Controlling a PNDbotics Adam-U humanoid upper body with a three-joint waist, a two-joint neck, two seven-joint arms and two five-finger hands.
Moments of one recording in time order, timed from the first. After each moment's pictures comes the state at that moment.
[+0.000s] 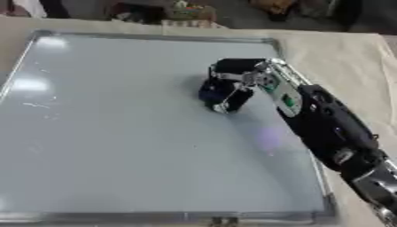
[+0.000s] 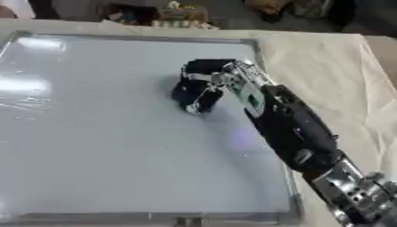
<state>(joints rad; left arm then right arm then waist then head) -0.25 0.18 0.09 -1.97 0.24 -0.16 0.01 -0.85 -0.48 0.27 -1.16 0.76 -0.39 0.61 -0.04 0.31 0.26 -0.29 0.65</state>
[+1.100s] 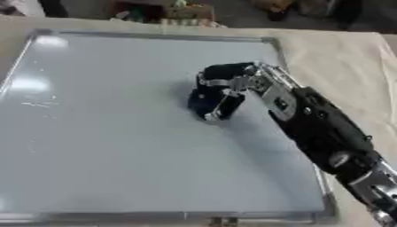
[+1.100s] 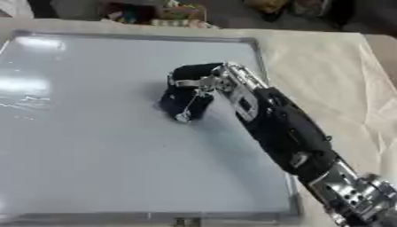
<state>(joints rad) -0.25 0.18 0.09 -1.97 0.24 -0.16 0.01 -0.84 -0.48 0.29 -1.21 0.73 -0.37 0.63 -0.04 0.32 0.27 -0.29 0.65</state>
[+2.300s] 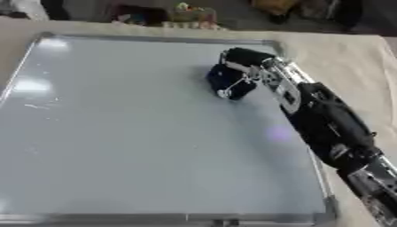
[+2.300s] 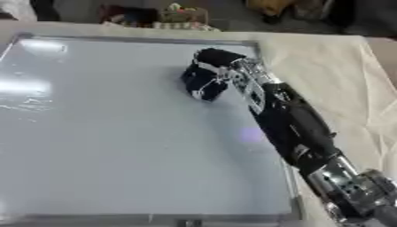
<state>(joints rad) -0.25 0.18 0.08 -1.97 0.24 -0.16 0.01 -0.89 -0.48 0.16 -1.00 0.95 -0.33 0.35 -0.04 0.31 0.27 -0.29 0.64</state>
